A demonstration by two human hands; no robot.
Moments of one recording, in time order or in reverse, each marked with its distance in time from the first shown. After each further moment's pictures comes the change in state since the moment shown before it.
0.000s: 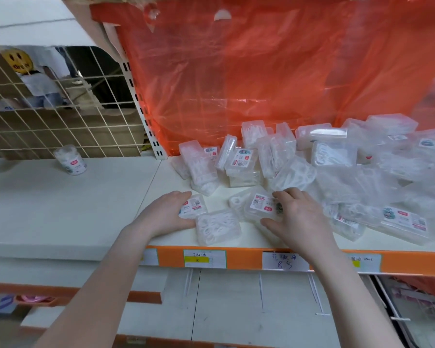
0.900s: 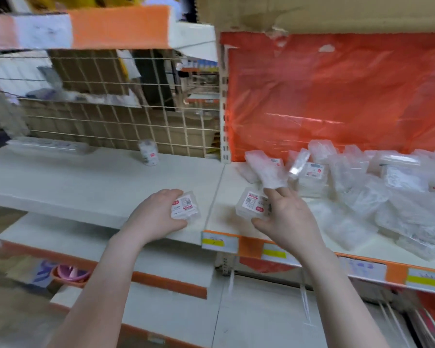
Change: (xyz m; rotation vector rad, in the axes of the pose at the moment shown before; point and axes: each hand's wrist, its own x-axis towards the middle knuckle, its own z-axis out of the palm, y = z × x) left_hand -0.118 -0.137 -0.027 -0.155 0.301 -0.138; right_hand -0.009 -0.171 0.005 -0.037 -0.004 -0.189
